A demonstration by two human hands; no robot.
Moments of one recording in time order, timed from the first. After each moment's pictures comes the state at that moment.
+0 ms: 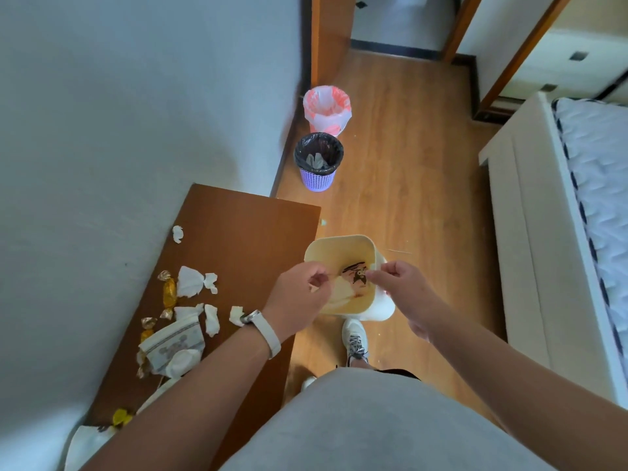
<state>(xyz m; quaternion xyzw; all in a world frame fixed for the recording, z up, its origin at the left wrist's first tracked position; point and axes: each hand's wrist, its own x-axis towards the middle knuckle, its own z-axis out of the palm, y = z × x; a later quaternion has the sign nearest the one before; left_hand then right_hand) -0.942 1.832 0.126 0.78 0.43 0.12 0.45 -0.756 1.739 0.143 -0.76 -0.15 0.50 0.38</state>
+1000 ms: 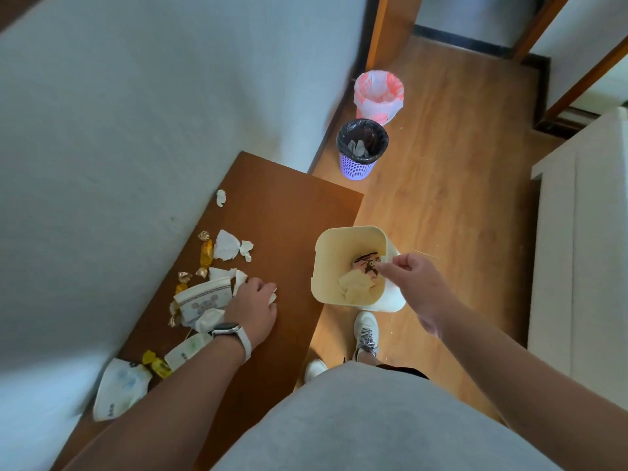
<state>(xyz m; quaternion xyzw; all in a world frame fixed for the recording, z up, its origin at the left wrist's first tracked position) -1.068 1.826 0.035 0.78 0.60 -0.06 0.20 -0.789 1.763 0.143 -0.75 -0.23 0.52 0.33</state>
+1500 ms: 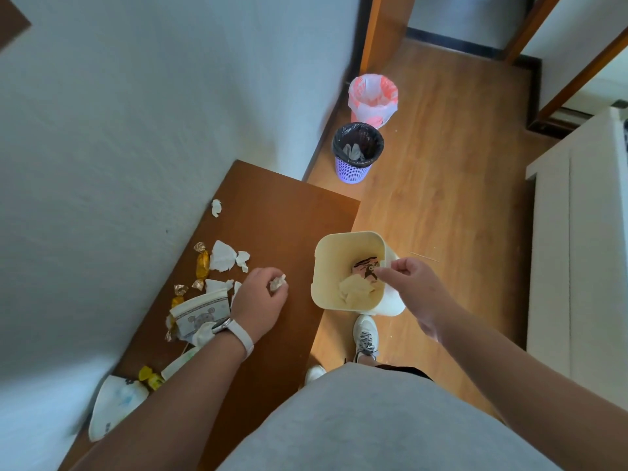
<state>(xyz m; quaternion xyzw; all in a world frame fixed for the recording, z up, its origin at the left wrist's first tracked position) -1.042 1.848 0.066 0.71 0.61 0.14 0.33 -0.783 1.773 0.140 -0.76 -0.22 0.52 0.33</state>
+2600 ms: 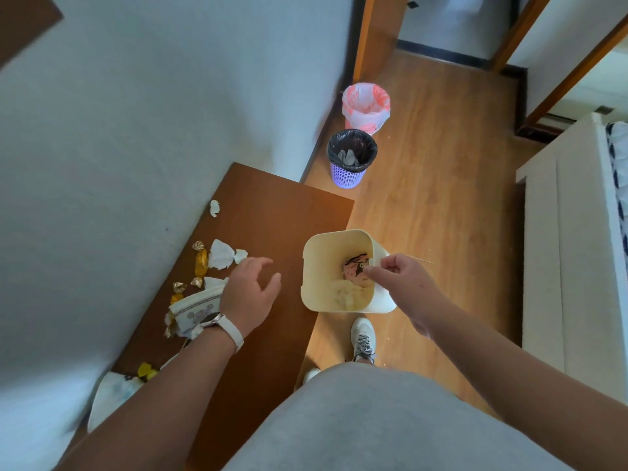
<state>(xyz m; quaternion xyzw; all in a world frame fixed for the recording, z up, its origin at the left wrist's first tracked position) -1.055 1.845 0.076 0.74 0.59 0.17 0.28 -0.796 1.761 0.154 -0.75 -0.26 0.51 0.34</state>
